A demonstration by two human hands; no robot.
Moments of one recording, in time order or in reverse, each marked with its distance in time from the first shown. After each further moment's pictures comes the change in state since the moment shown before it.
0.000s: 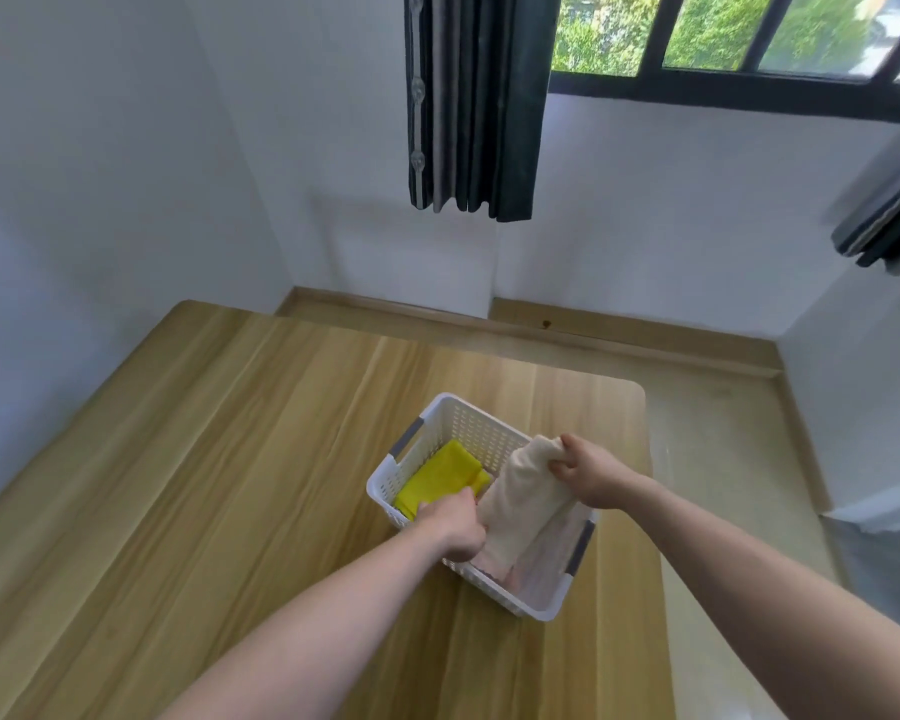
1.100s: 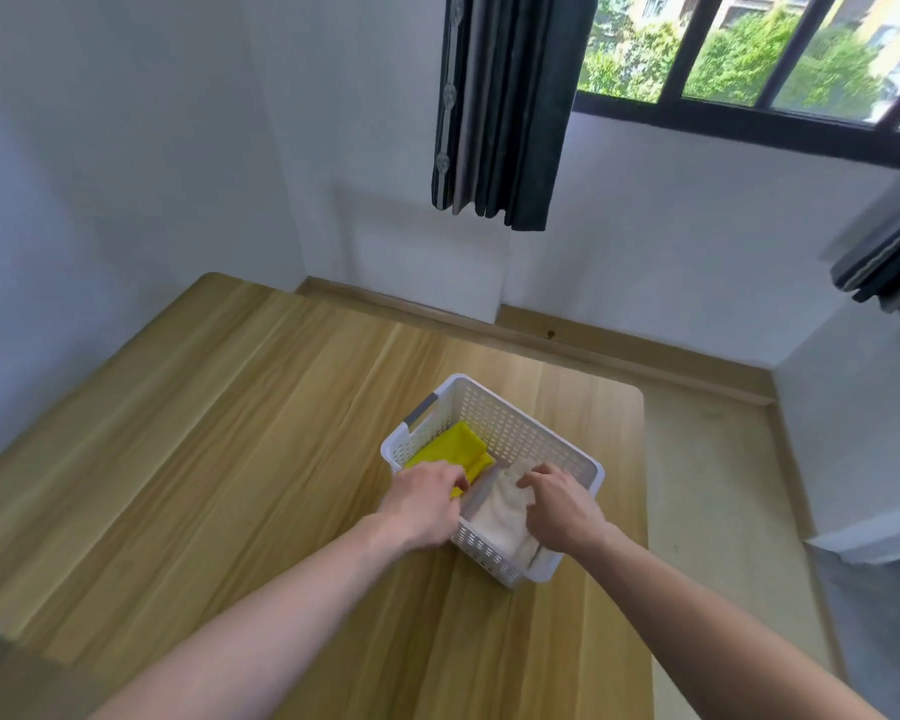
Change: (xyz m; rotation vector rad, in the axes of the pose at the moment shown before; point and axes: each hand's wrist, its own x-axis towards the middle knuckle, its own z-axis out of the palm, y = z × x) left_hand -0.070 -0.039 -0.004 0.020 0.323 0.256; right_hand -0.056 -0.019 0.075 -0.344 0.072 -0.108
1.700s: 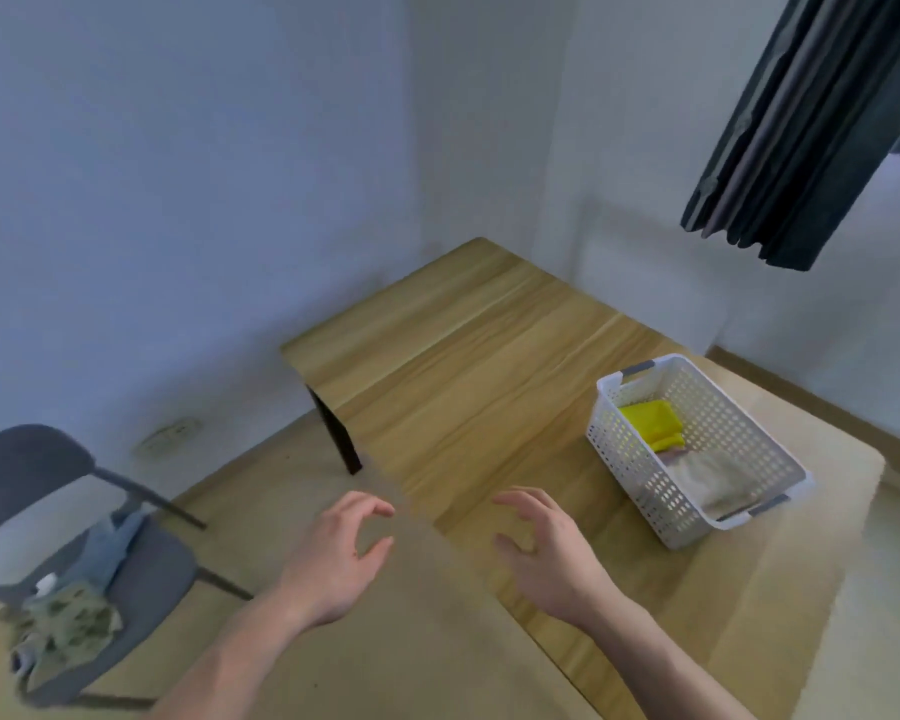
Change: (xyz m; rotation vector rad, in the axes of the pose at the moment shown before) left_hand -0.445 -0.064 0.041 -0.324 0.421 -0.586; right_hand -0.250 -0.191 0.080 0.416 -0.094 -0.618
